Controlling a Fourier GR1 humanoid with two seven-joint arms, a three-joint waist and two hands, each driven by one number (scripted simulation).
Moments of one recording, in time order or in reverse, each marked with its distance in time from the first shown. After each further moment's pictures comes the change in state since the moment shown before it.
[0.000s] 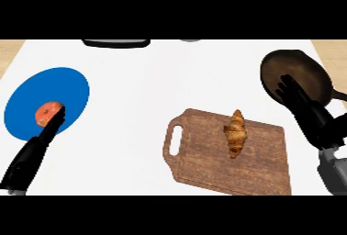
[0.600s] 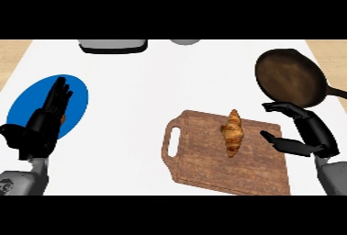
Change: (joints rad) left arm -0.186 -0.182 0.102 0.005 0.140 0.089 0.096; right arm 0.016 0.000 0.037 0.139 0.231 0.035 -0.393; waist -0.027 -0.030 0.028
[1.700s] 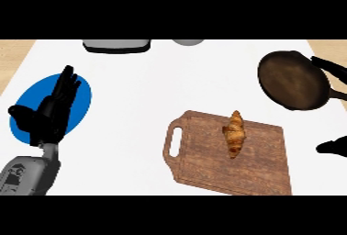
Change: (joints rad) left arm -0.100 -0.070 0.030 0.035 -0.032 -0.004 0.068; right arm -0.042 -0.393 -0.085 -0.465 0.223 0.104 0.446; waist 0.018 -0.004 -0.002
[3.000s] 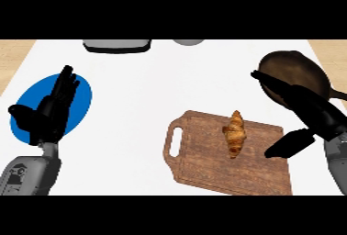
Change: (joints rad) left arm 0.000 -0.066 0.085 0.006 -0.083 -0.072 0.011; right arm -0.111 0.365 0.088 -0.033 0.271 0.194 0.352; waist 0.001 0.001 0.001
